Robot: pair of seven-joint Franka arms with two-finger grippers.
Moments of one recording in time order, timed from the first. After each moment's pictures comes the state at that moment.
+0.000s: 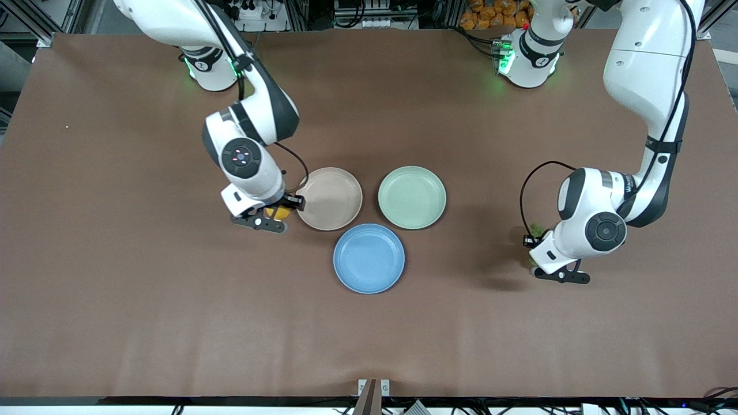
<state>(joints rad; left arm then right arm) -0.07 0.62 -0.09 -1.70 0.14 2.16 -0.09 0.52 0.39 -0.04 -1.84 0.02 2.11 0.67</state>
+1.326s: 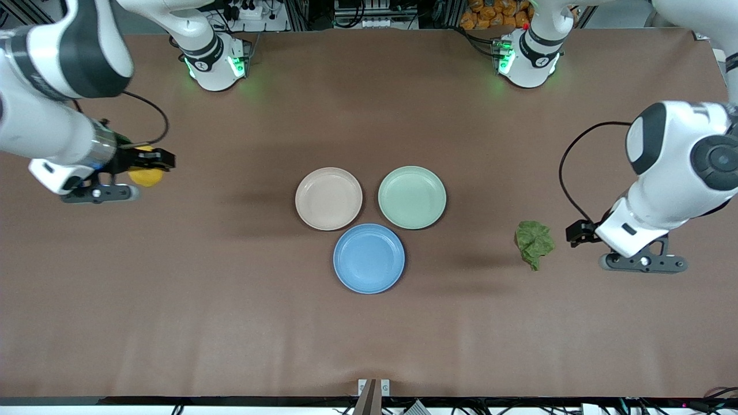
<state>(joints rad) -0.05 0.33 -0.09 -1.58 0.14 1.97 -0.09 0.13 0.07 -0.04 -1.76 0.04 1.60 0.02</state>
